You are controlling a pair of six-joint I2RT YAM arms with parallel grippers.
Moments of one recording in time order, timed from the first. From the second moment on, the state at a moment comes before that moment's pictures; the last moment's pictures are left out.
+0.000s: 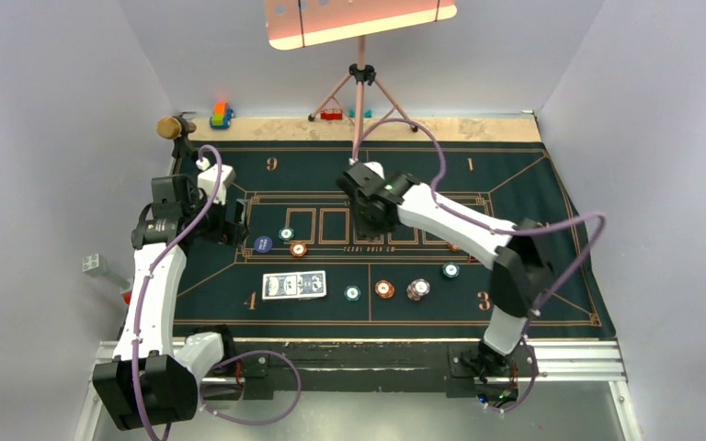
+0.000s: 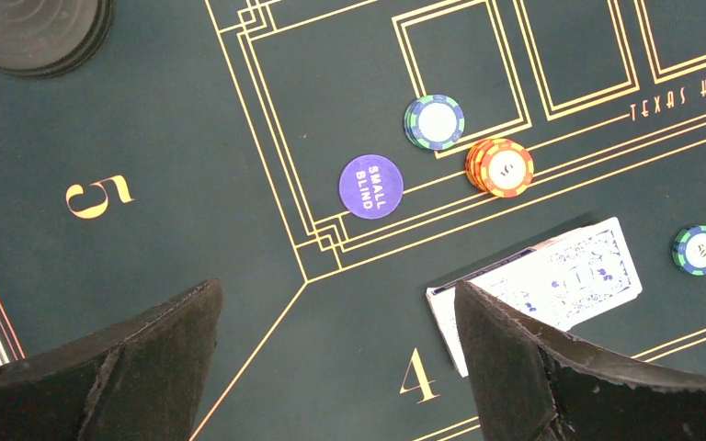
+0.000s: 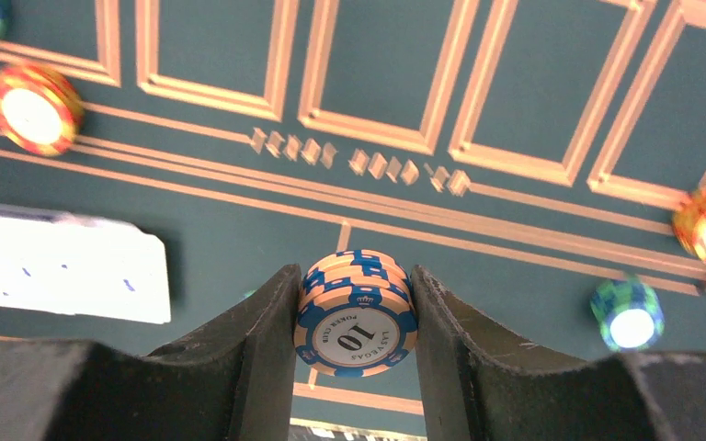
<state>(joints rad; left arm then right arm) 0.16 1.02 0.92 -0.75 0.36 0.29 0.85 1.71 1.47 -0.94 0.29 0.61</state>
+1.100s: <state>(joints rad) 0.16 1.02 0.92 -0.75 0.36 0.29 0.89 2.45 2.17 -0.81 0.11 0.49</state>
